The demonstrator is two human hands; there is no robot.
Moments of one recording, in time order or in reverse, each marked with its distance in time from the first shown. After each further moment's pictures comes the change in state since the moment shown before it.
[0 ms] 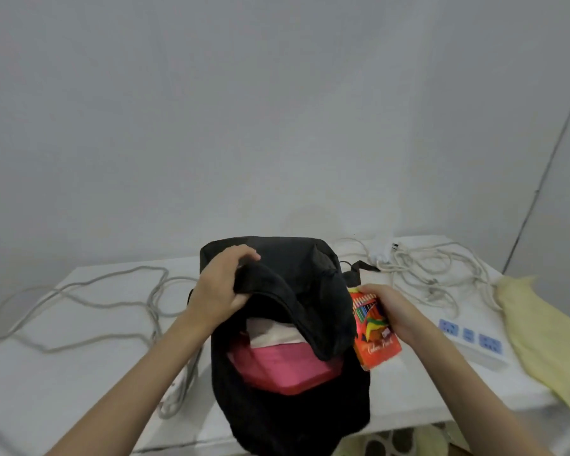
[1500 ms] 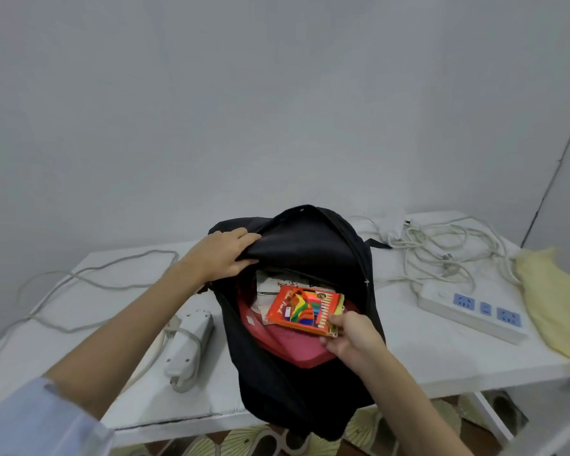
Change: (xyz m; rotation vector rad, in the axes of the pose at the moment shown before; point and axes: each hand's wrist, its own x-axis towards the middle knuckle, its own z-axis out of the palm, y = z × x) left_hand 0.018 -0.060 -0.004 0.604 -0.676 -0.015; right_hand -0.056 0.055 0.094 0.442 0.055 0.214
